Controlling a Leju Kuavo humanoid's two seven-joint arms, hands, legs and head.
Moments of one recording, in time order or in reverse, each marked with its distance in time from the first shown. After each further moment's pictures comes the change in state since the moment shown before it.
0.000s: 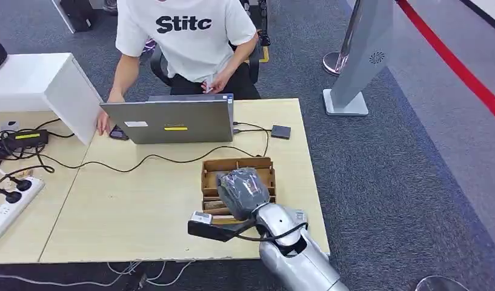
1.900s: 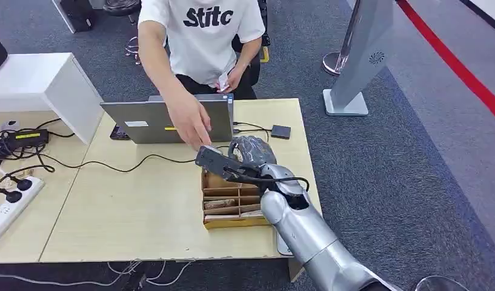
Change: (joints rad) left arm -0.007 0.005 -0.016 0.000 -0.027 0.011 0.031; right arm -0.219 0.066 -0.129 0.137 -0.317 0.227 0.277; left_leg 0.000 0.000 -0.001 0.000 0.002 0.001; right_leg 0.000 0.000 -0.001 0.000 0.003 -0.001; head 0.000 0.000
